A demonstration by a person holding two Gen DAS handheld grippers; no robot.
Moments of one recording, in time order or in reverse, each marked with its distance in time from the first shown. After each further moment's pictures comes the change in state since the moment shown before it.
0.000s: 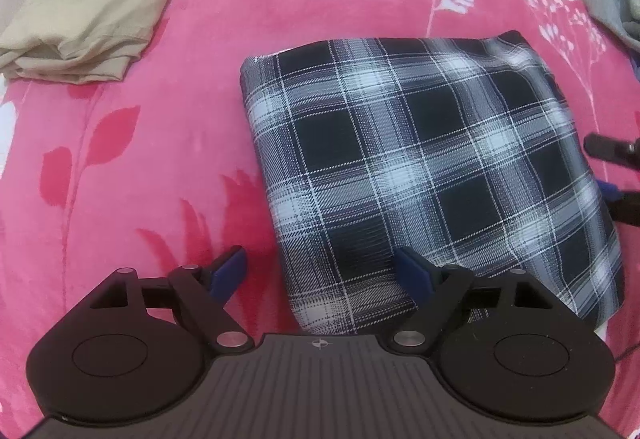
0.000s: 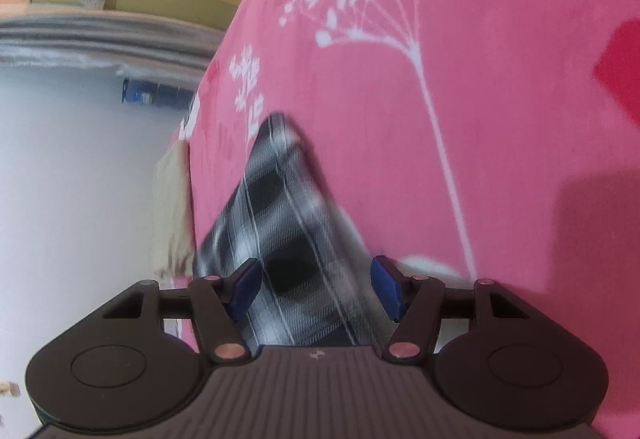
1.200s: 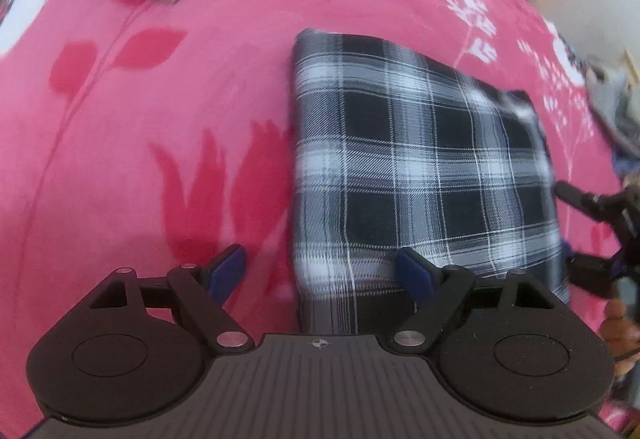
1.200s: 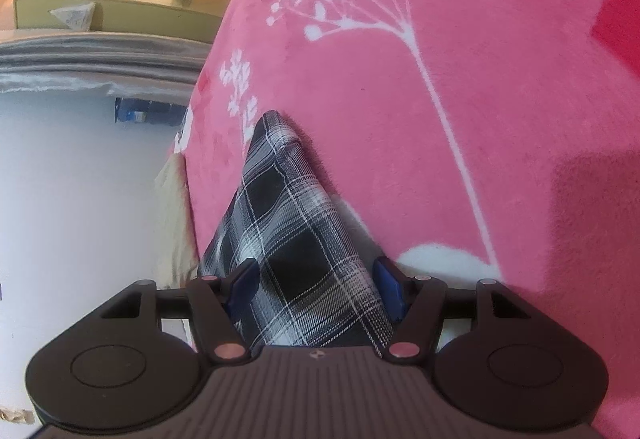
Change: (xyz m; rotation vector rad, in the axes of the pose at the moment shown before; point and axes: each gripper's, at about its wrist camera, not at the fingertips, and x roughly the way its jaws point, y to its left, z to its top) left arm -0.006 0.037 -0.035 -0.352 -0.039 -0.186; right arm 0.008 0.000 -0.005 0.110 -0.042 0.003
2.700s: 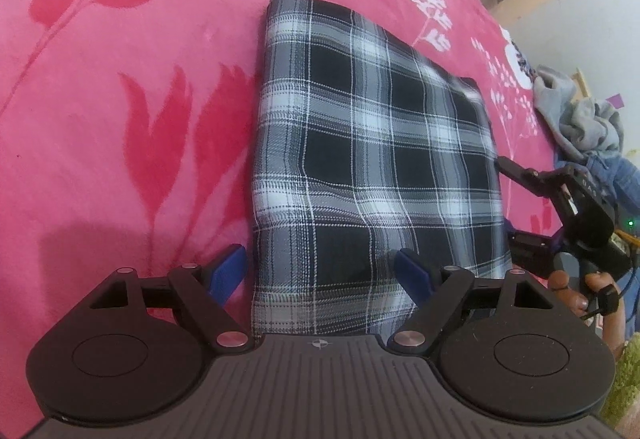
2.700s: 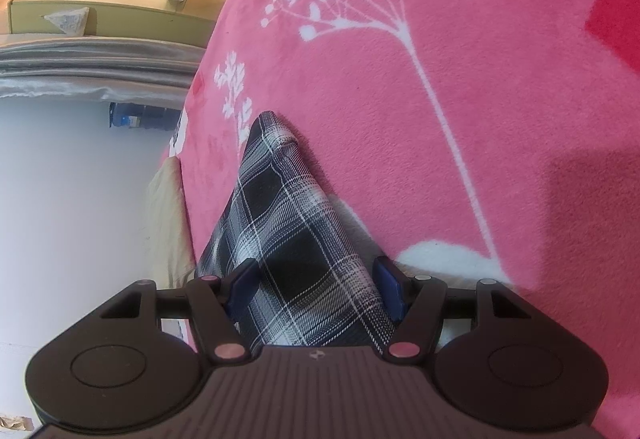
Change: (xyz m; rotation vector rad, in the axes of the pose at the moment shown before) left arm -0.005 0.008 -0.030 -0.025 0.023 -0.199; right arm 0.004 0.003 -0.003 0.000 -0.008 -0.019
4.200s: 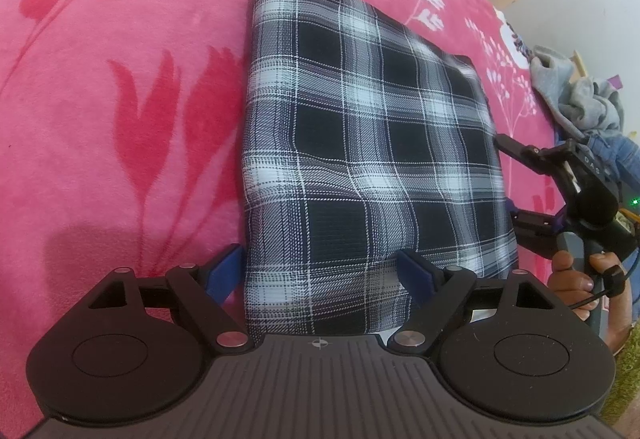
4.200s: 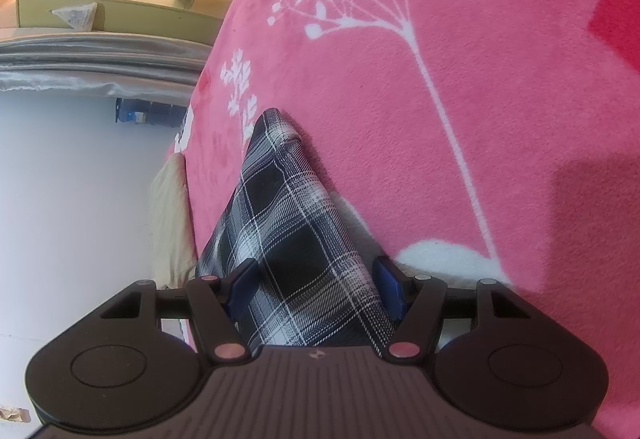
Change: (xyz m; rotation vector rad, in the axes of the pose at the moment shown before) left arm 0.005 -0.006 -0.007 0.040 0.020 0.011; right arm 0.000 -0.002 -0.004 -0.024 0.001 0.016
